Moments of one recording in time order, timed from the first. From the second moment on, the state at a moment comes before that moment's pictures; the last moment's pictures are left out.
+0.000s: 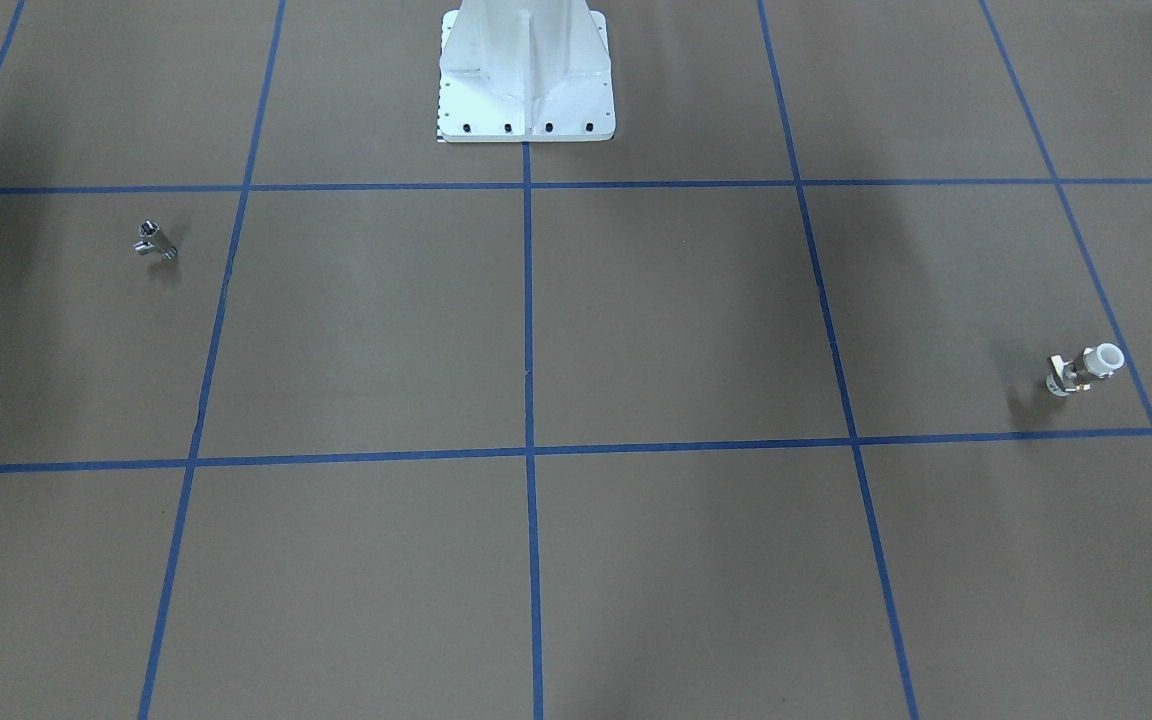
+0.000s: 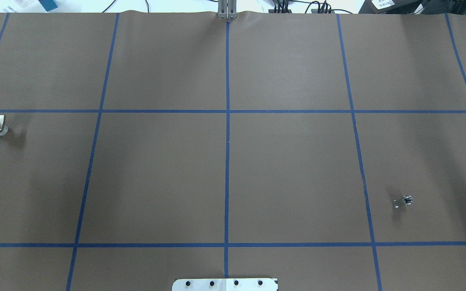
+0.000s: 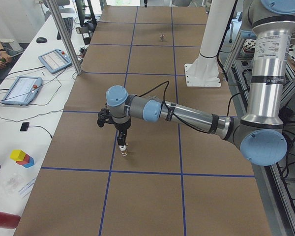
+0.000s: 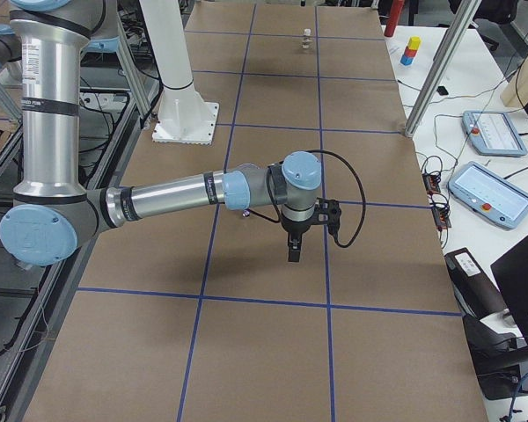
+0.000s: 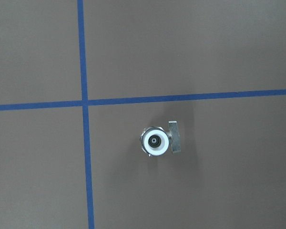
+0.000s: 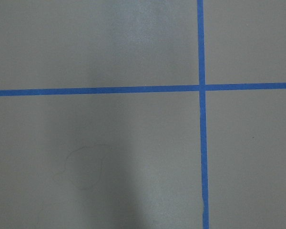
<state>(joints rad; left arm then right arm) -1.39 -1.62 -1.74 -1.57 -2.38 -0.17 1.43 -1.65 1.87 -1.63 2.33 0.24</state>
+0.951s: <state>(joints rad) -1.25 -1.69 -1.48 -1.79 -2.35 -0.17 1.41 -1.64 1.87 -1.63 2.33 0.24</state>
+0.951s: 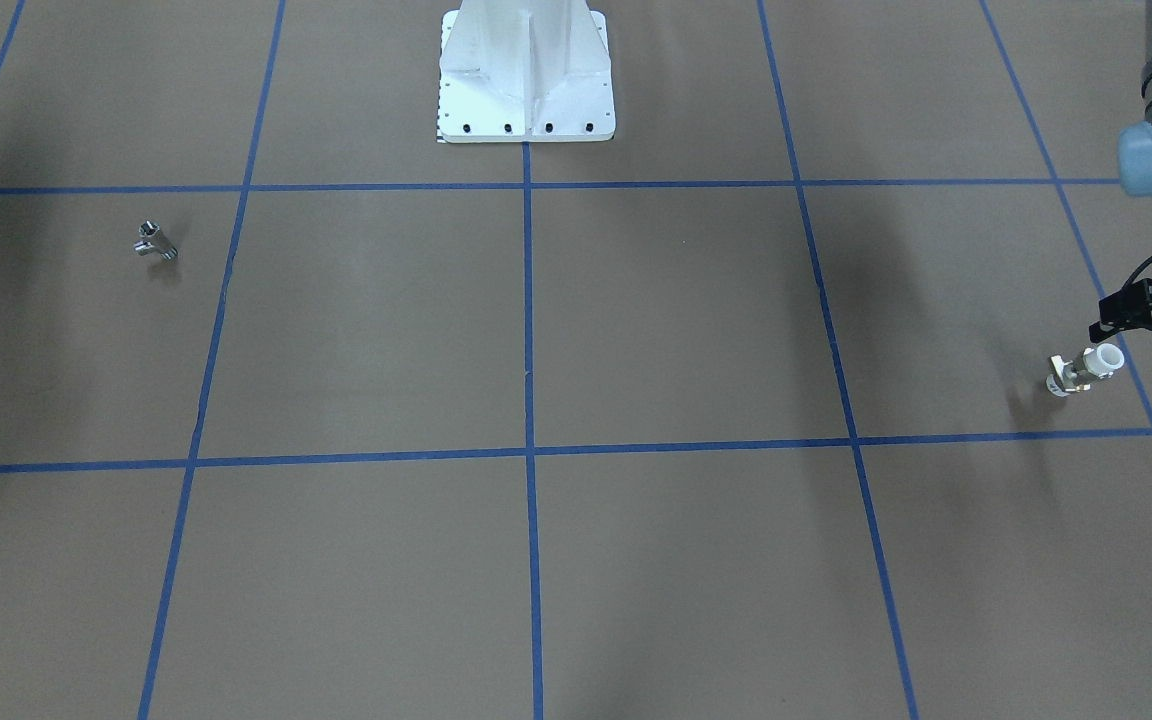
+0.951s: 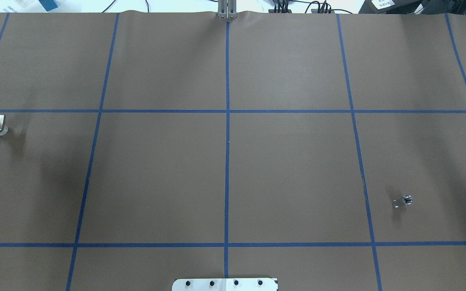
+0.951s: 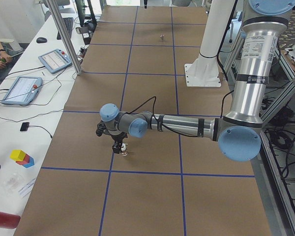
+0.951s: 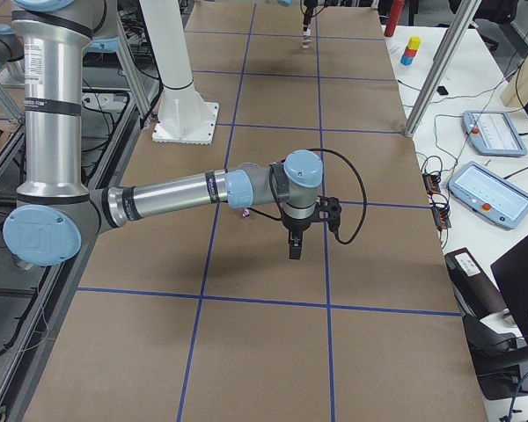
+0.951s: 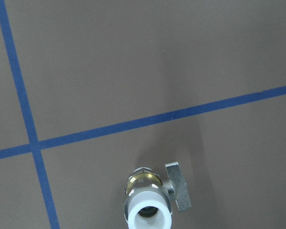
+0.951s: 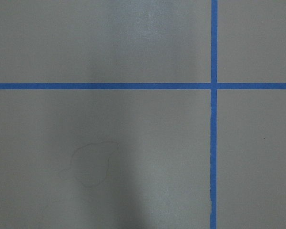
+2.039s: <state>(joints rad) -1.22 -1.73 -1.43 -1.78 -2.30 -0.17 1.41 -1.64 1.87 -1.63 2.35 0.24</state>
